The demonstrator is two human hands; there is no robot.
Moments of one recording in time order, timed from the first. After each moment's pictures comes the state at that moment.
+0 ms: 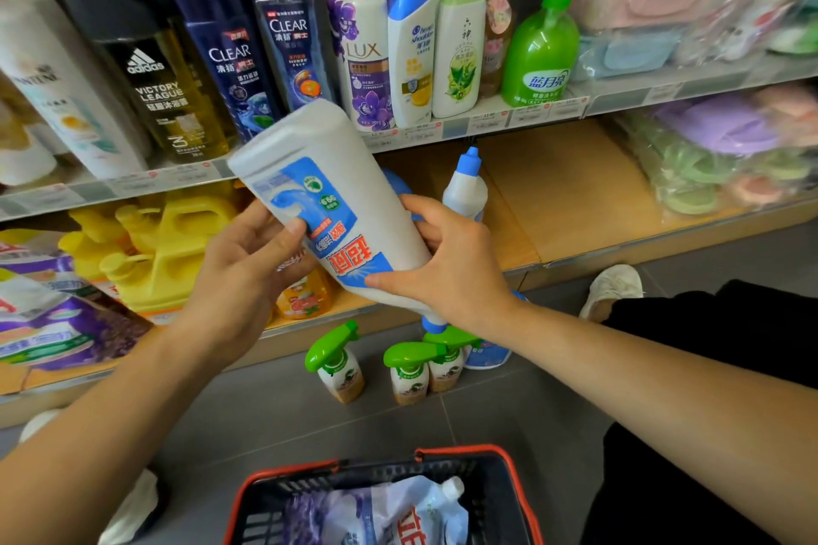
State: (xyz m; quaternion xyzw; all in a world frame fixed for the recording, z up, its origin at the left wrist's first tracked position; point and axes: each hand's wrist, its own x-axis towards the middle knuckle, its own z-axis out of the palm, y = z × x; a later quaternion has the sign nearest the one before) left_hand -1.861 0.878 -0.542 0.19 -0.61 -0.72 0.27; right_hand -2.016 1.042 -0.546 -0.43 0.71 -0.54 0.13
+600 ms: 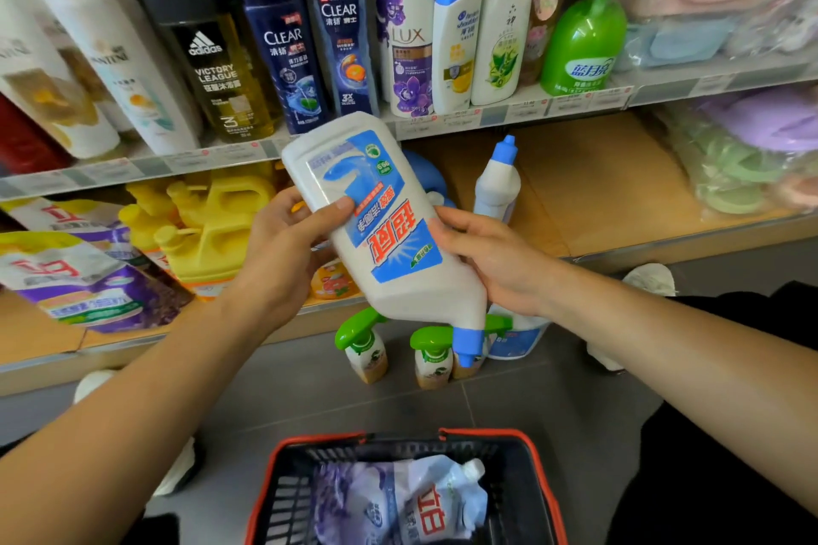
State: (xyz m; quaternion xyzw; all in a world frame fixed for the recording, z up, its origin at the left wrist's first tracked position) left_hand -1.863 0.885 -0.531 0.30 -0.56 -0.72 0.28; right_hand -2.032 1.040 -0.554 -0.25 0.50 -0.61 0.57
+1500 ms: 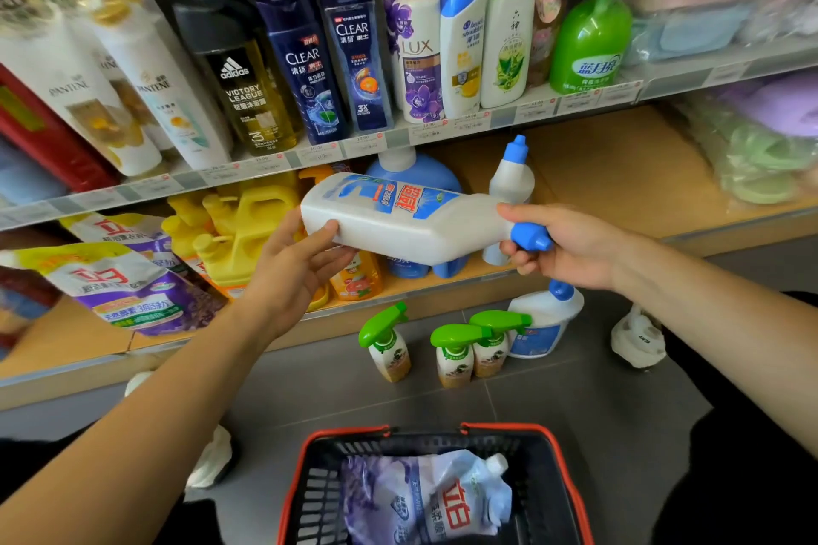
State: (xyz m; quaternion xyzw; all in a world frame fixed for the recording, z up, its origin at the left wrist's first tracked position) left_hand -1.839 0.858 -0.556 0.32 -0.51 -0.76 0.25; right_hand -2.081 1.075 -0.538 -0.18 0.58 -0.56 0.56
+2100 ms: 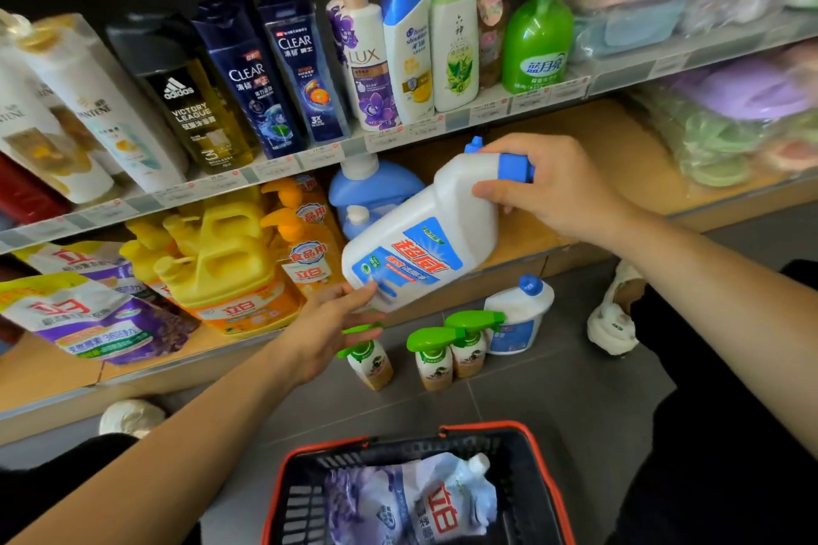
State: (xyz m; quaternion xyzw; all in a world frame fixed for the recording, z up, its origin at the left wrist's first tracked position) left_hand -1.866 0.904 -0.611 0.39 -0.54 -0.75 0.02; right_hand -2.110 1.094 -0.505 -0.49 0.73 -0.48 0.08
